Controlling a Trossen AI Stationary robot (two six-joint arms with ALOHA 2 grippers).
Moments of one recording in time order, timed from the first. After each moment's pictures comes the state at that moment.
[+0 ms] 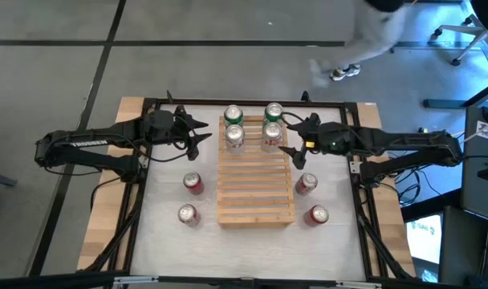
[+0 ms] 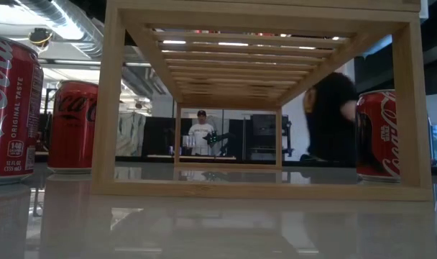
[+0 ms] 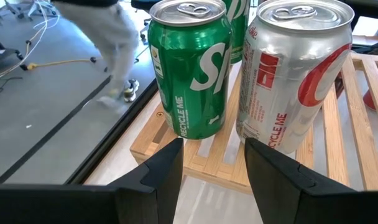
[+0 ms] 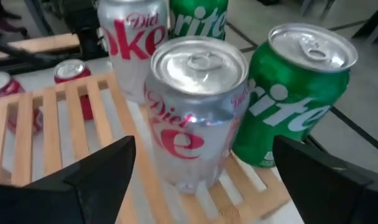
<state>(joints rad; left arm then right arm) 0.22 0.92 0.80 -0.31 -0.22 -0.02 -0.01 1.07 0.98 -0.39 0.32 0.17</state>
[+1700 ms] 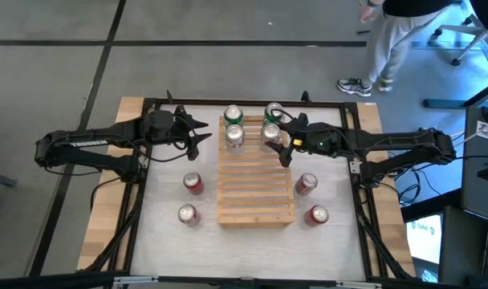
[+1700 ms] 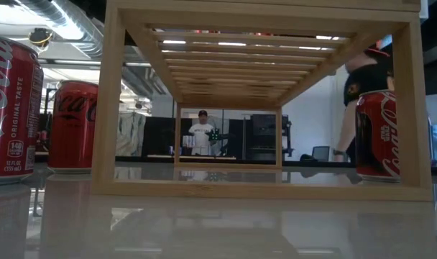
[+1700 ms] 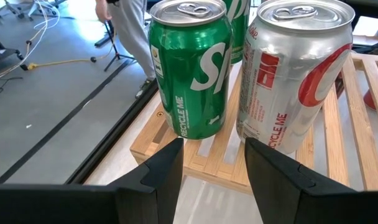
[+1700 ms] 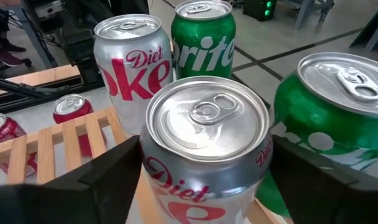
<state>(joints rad) 0.22 0.92 0.80 -0.31 -0.22 -0.02 -0.01 1.20 0.98 -0.18 0.33 0.20</state>
